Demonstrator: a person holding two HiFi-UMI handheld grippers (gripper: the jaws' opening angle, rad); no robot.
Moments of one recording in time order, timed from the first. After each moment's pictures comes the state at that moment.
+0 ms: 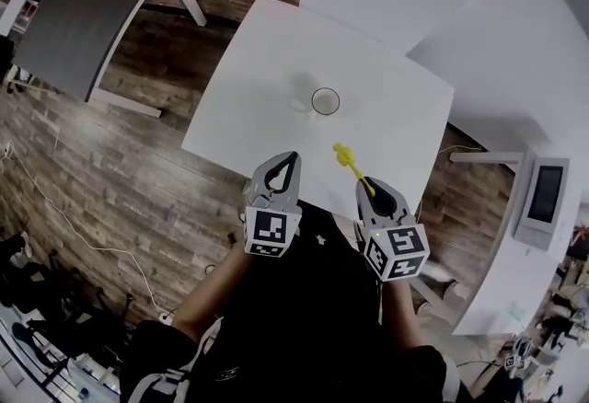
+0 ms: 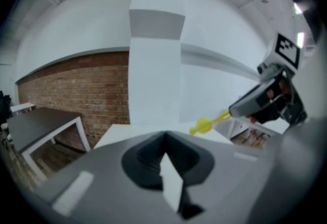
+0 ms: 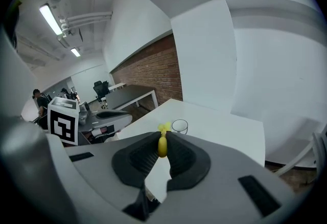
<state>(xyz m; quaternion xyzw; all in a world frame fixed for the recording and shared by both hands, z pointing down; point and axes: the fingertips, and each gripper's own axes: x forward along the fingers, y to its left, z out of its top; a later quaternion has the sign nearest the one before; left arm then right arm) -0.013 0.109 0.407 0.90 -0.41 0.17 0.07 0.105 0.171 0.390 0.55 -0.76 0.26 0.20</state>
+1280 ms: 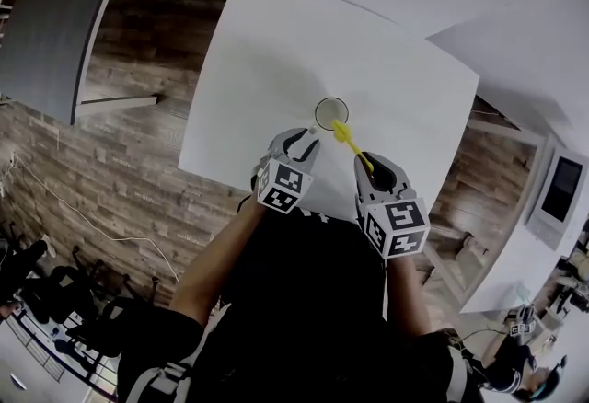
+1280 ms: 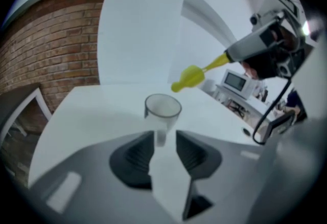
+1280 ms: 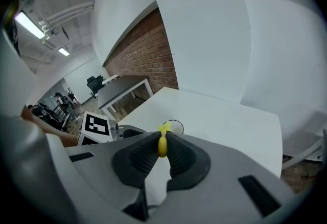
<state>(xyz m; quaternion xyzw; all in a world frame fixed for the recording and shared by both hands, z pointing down) 0.039 0.027 0.582 0.90 -0.23 0.33 0.17 0.108 0.059 0.461 0.54 -0.73 0.34 0.24</state>
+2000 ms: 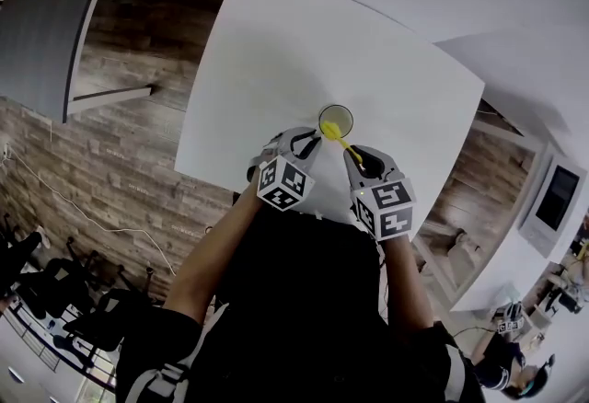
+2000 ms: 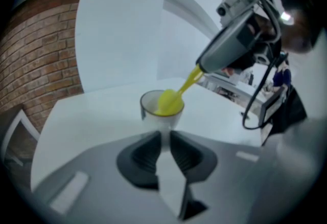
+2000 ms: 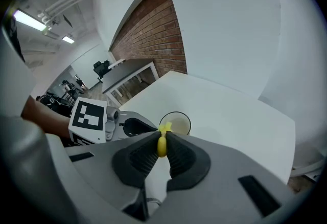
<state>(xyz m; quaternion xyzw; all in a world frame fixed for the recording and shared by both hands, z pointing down) 0.054 0.016 0.599 0.92 -0.15 0.35 0.10 0.093 0.029 0.513 0.46 -0.74 0.37 0.31</state>
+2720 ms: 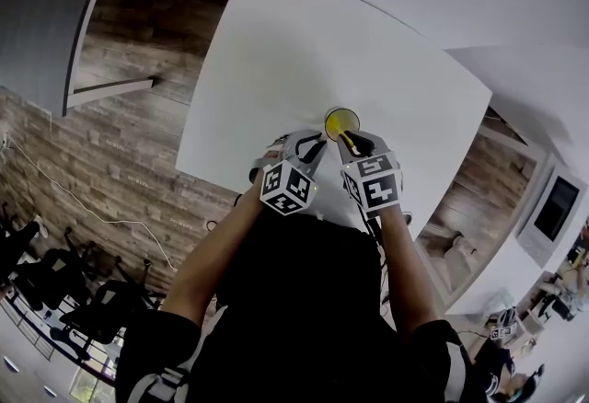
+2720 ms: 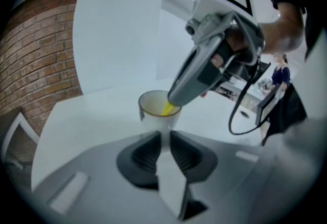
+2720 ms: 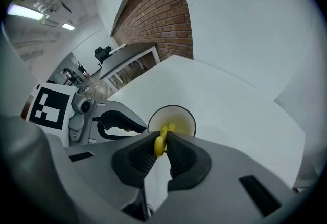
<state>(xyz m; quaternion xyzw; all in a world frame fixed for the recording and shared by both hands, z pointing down) 0.055 0.014 0.601 0.92 -0.15 0.35 0.09 0.082 -0.003 0.573 0.42 -0.73 0.38 0.38</state>
